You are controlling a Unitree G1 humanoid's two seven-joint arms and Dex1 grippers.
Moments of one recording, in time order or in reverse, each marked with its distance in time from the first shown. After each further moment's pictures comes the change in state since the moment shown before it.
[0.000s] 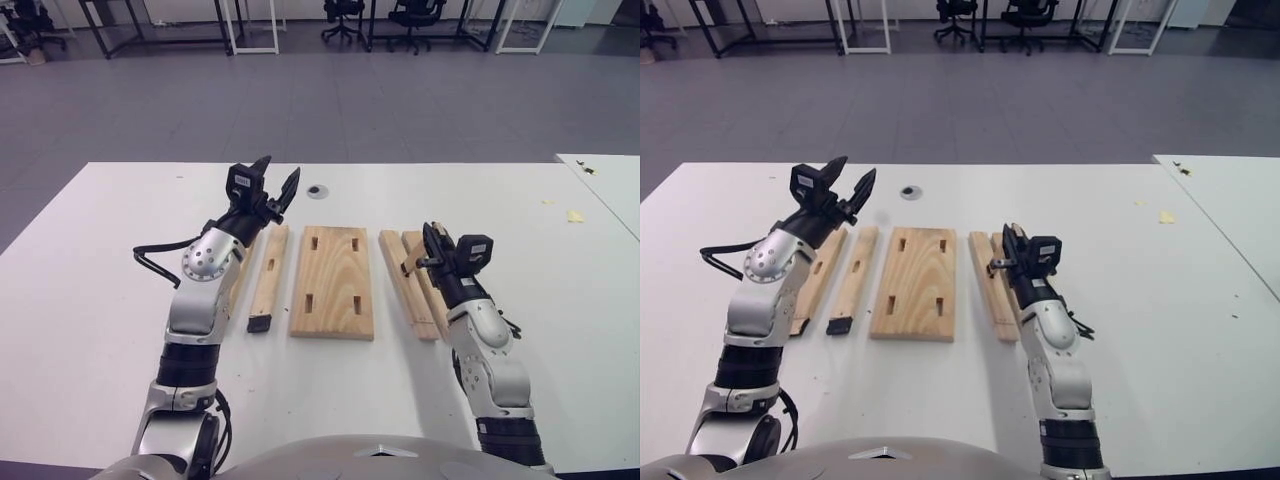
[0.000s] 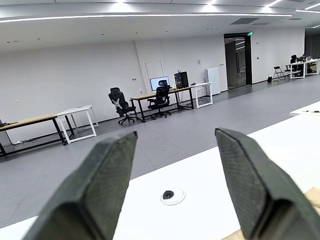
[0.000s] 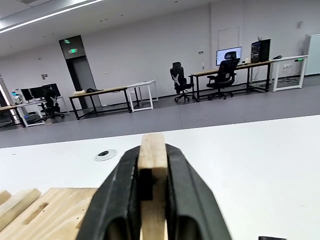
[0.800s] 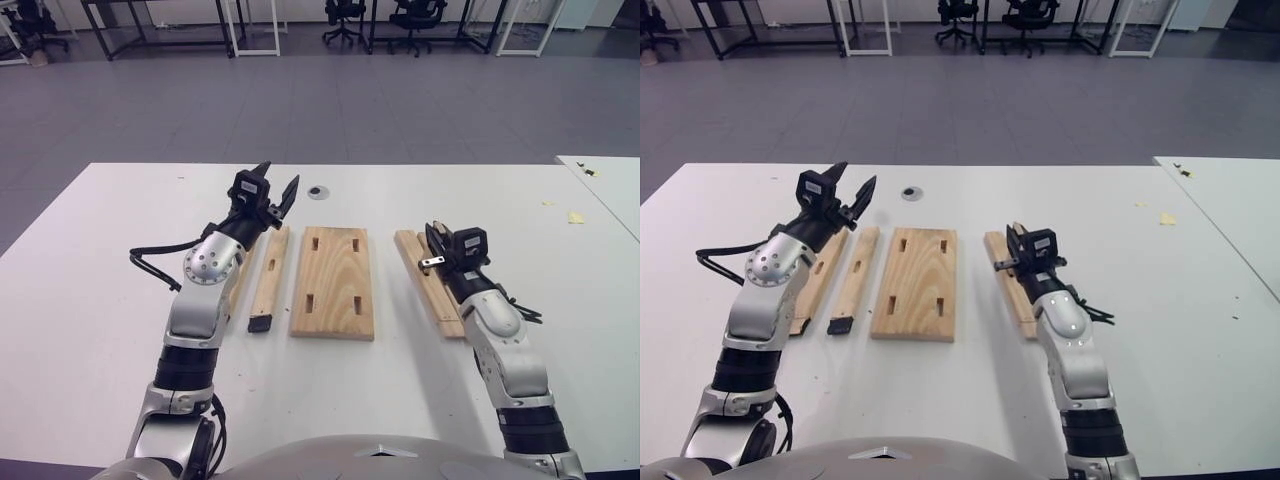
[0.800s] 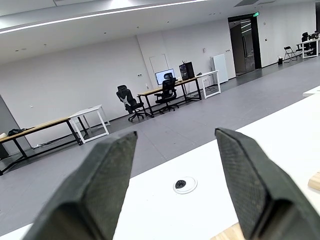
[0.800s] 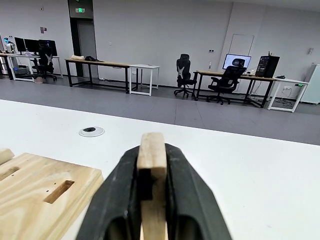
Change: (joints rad) left arm 0.009 0.027 -0.031 -0.006 0.084 -0.001 0.019; right arm -0.027 -0.154 0.048 0.021 -0.096 0.025 0.043
